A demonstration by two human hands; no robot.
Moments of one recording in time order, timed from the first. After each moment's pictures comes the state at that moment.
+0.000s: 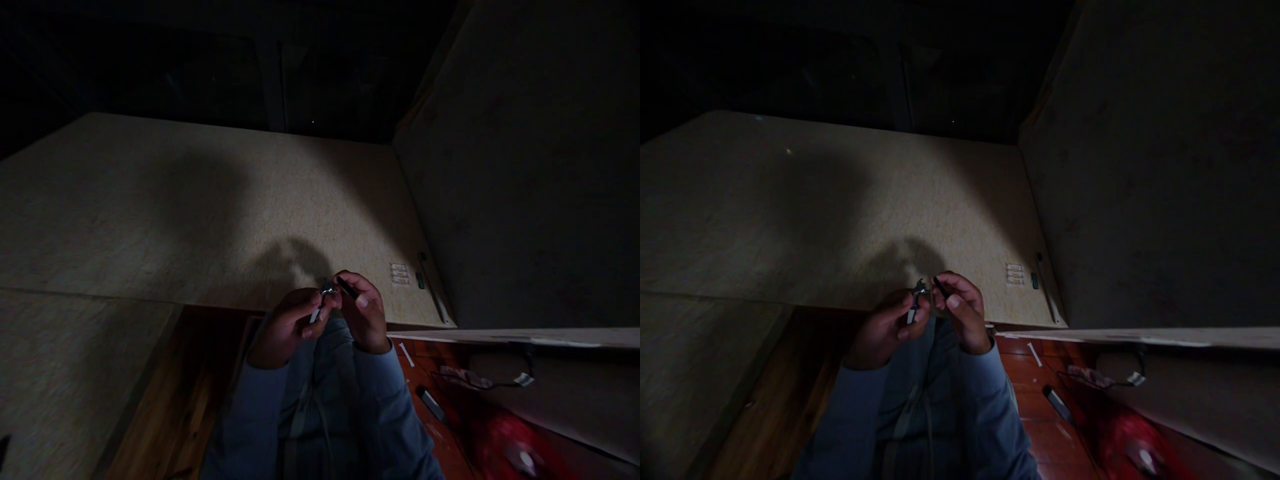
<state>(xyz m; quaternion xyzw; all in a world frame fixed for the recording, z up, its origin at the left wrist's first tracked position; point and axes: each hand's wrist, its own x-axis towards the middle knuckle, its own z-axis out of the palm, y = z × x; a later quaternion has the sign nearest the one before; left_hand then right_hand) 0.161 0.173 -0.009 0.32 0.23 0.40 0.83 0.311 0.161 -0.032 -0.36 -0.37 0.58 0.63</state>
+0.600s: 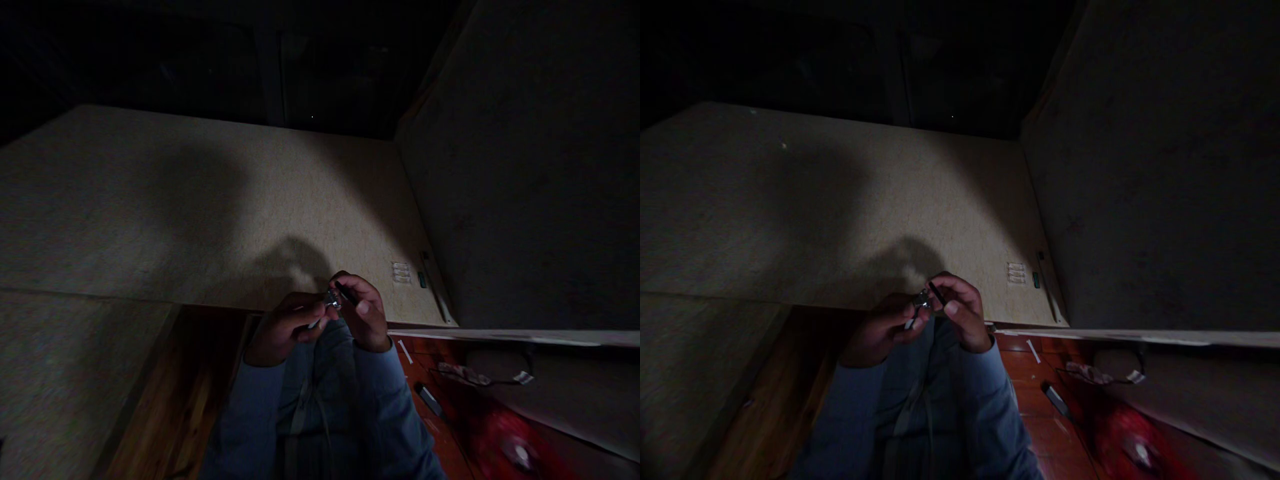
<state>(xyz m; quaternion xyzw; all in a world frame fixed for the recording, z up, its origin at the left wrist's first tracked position) 0.153 0.177 -0.011 0.40 0.23 0.33 0.82 0.313 0.161 -0.039 -0.31 -0.40 0.59 0.63</state>
